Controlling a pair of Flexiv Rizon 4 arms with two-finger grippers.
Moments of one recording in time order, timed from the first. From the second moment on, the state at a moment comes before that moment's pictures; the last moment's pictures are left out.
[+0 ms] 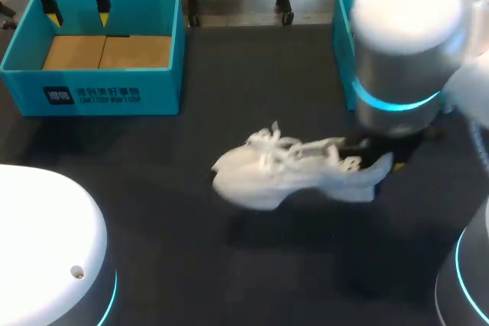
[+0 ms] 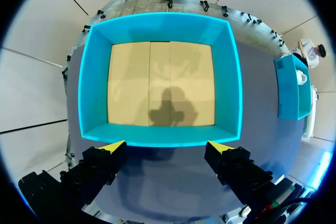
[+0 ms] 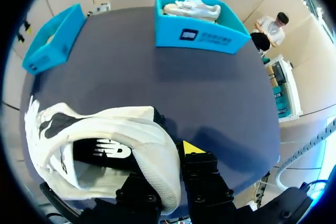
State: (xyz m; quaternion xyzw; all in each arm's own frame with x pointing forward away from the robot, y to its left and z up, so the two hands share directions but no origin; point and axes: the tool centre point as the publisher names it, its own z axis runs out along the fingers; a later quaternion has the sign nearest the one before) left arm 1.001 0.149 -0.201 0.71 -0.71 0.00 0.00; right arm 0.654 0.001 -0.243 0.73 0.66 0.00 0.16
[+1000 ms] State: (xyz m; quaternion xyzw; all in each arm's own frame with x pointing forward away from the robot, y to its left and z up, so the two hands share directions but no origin) left arm 1.001 0.150 -0.201 0.71 -0.71 0.00 0.00; right arm 0.670 0.103 -0.361 0.73 0.67 -0.06 0.13
